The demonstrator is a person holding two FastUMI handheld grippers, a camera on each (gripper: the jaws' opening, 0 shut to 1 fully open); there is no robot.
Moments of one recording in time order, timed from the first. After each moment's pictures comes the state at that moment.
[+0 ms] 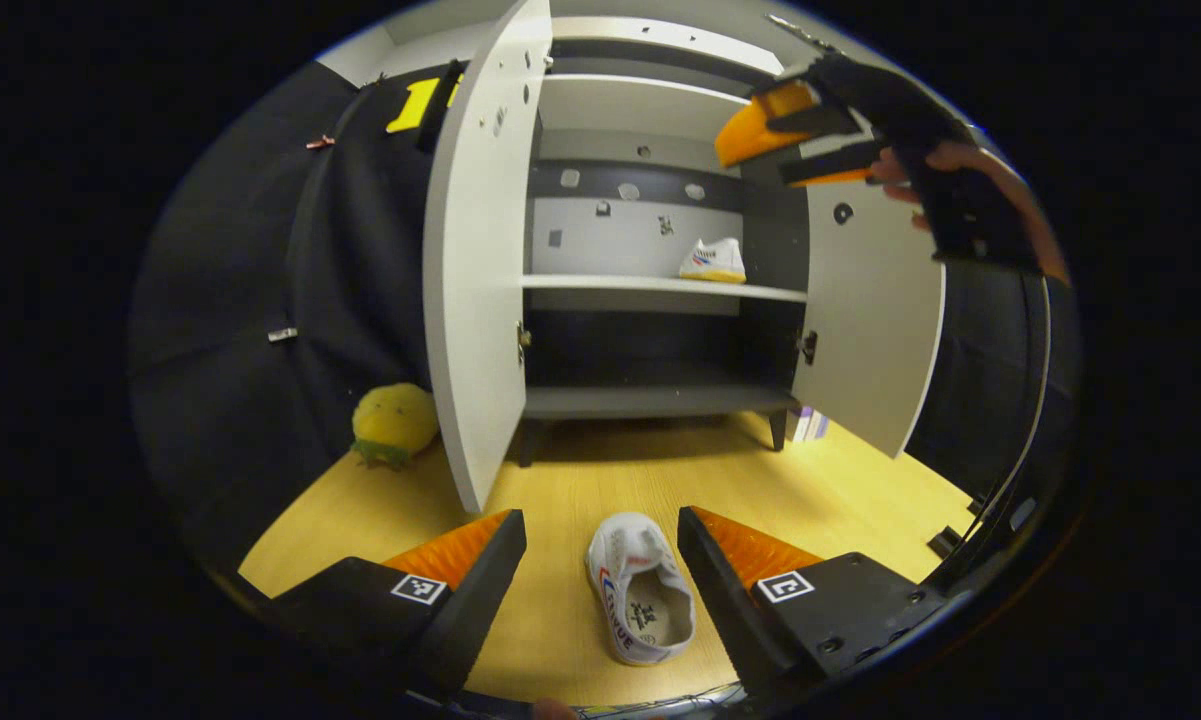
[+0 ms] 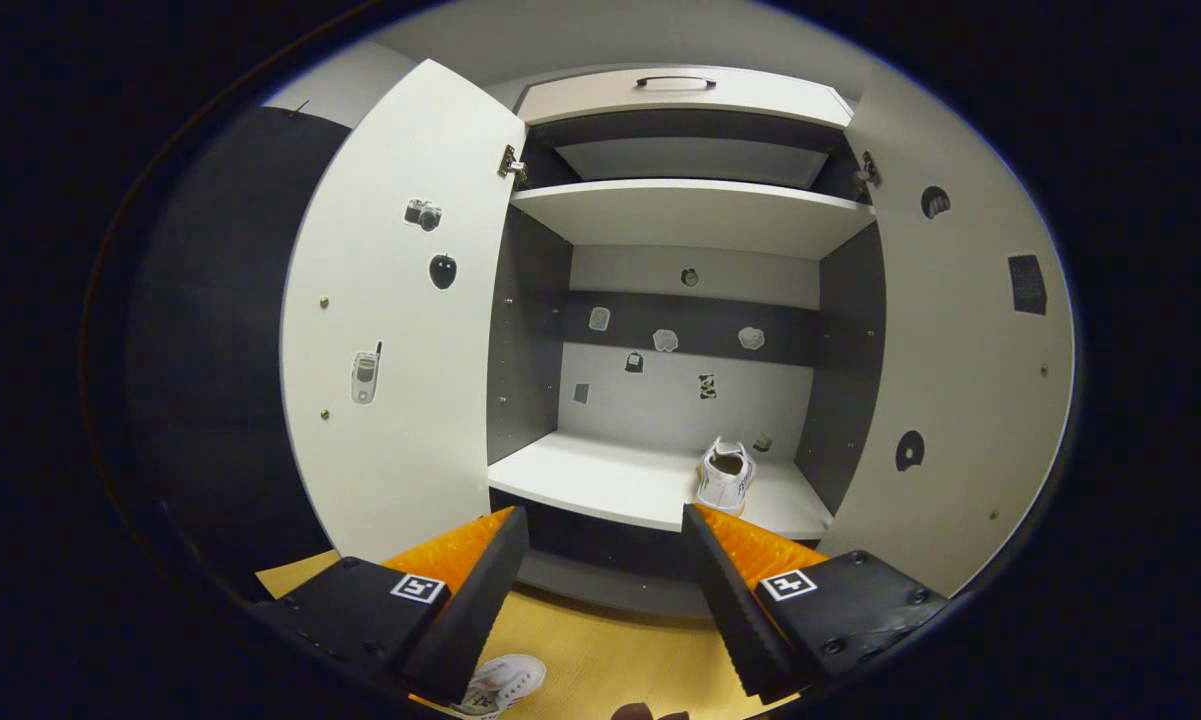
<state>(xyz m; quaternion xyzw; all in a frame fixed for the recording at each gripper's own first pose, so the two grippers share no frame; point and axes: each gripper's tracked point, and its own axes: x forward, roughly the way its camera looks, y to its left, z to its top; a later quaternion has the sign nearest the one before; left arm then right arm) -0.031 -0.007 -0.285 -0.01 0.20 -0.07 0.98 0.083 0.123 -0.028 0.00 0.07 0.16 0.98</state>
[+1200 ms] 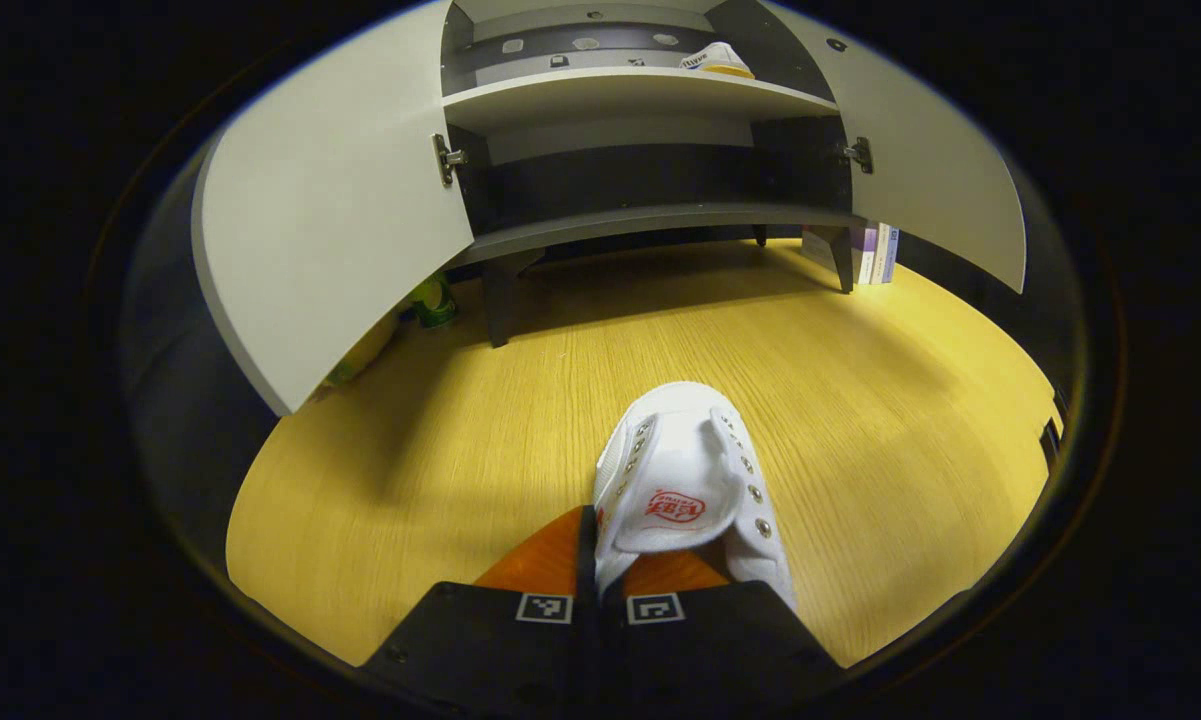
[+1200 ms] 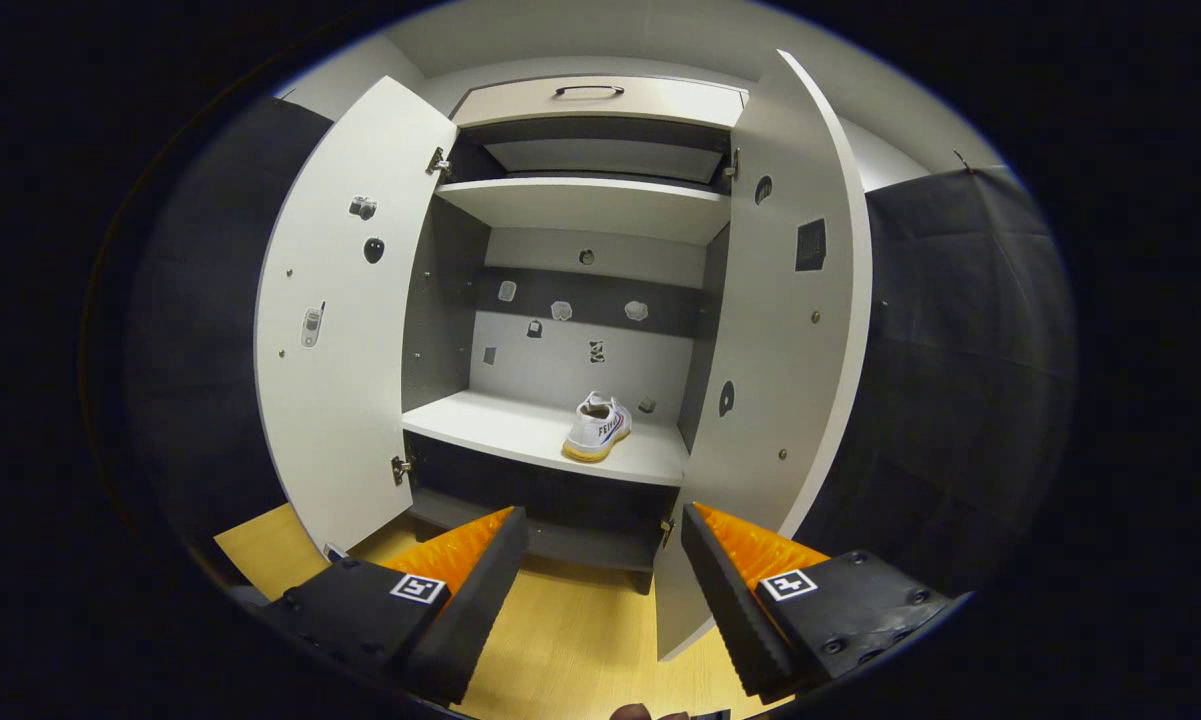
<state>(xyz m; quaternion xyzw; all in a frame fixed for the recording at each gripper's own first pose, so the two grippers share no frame) 0.043 -0.007 -0.430 0.08 0.35 -0.05 0.93 0.033 -0.005 -0.042 -0.03 0.10 0.07 0.99</state>
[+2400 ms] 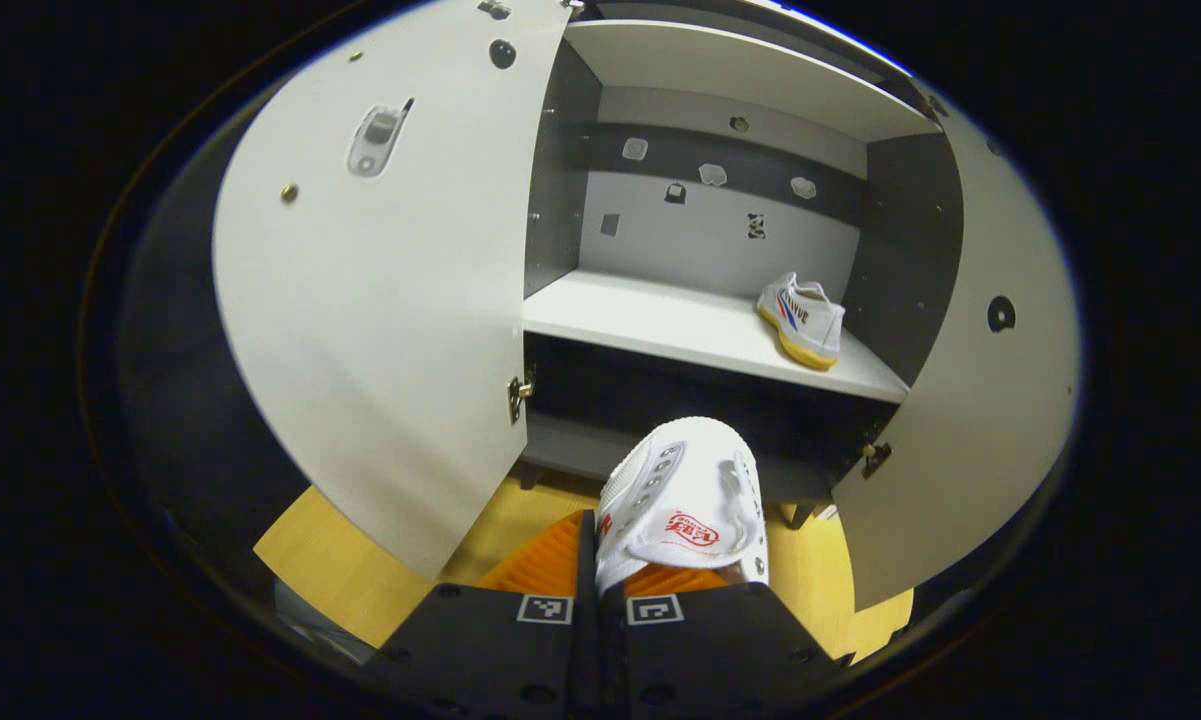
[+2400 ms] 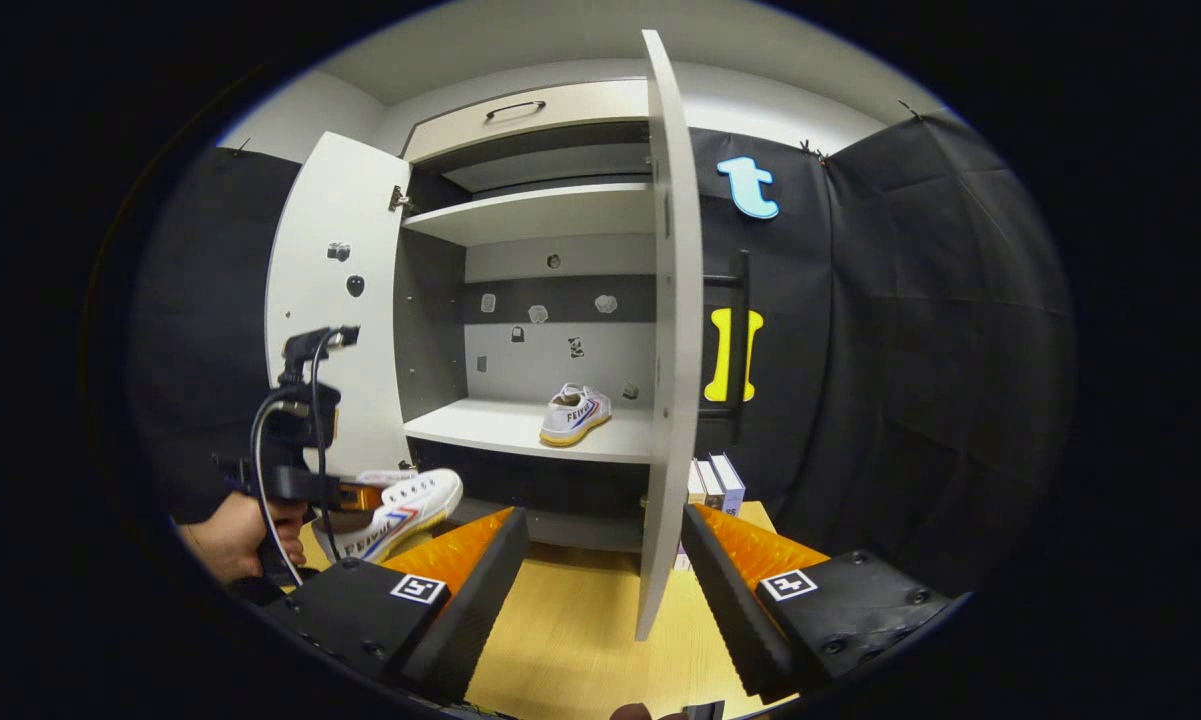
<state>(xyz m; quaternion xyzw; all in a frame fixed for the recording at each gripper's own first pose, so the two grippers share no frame) 0.121 -0.046 -0.128 -0.09 0.27 0.08 0.95 0.004 -0.097 -0.046 0.04 0.11 0.08 0.99</state>
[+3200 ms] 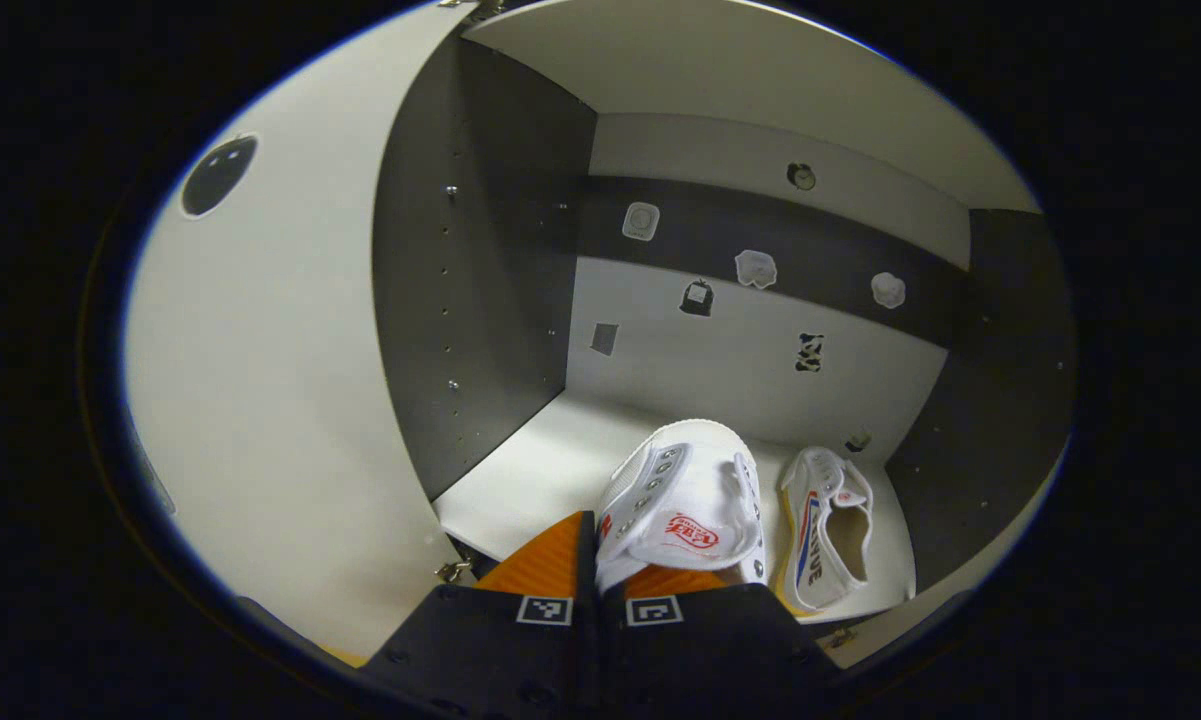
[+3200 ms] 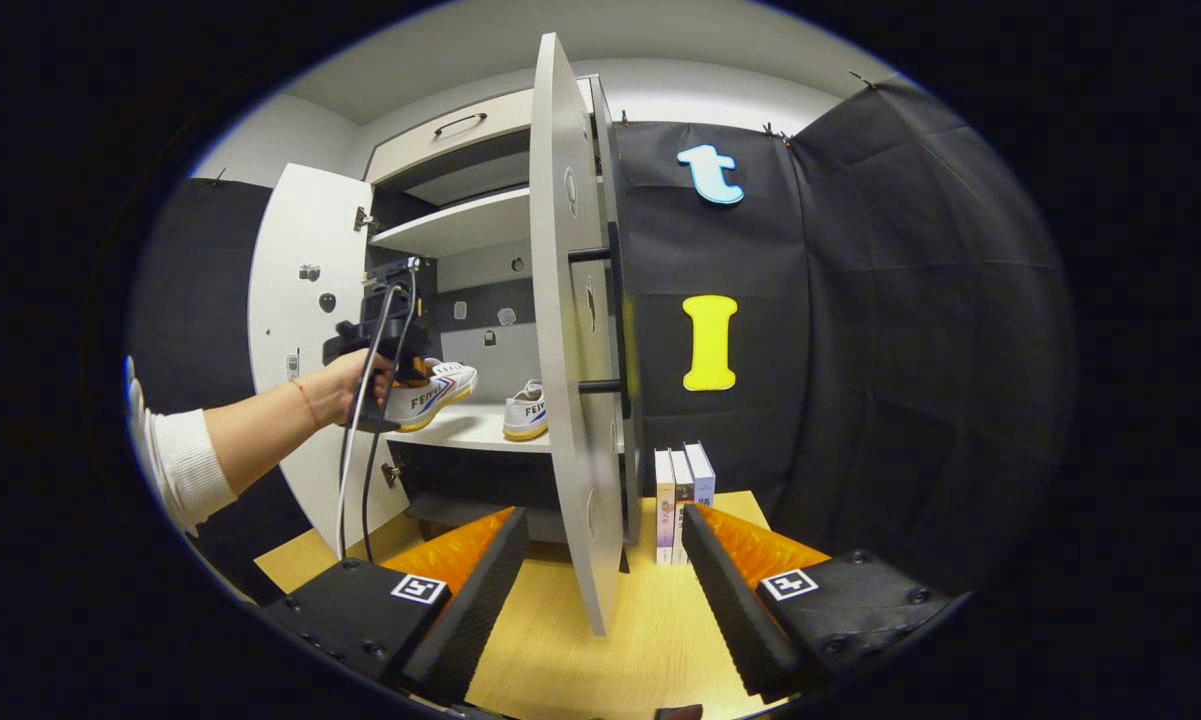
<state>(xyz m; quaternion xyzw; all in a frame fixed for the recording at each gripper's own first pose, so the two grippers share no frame) 0.344 -0.036 -0.042 -0.09 0.25 0.17 0.95 0.011 -0.162 -0.066 0.07 0.10 0.08 0.99</state>
